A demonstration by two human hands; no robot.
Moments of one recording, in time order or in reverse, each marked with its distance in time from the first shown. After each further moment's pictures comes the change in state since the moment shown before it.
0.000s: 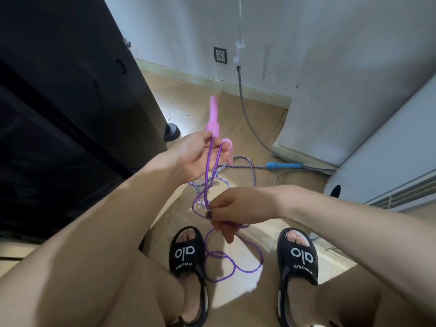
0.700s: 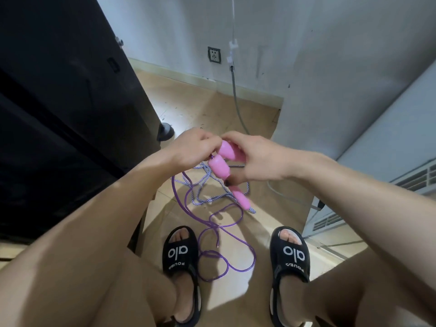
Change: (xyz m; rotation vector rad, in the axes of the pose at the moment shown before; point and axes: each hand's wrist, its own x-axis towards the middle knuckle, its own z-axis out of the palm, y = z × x) left_hand -0.015 0.004 0.006 1.166 -0.037 0.441; right_hand -0.022 0.011 -0.071 -0.396 0.573 -0.102
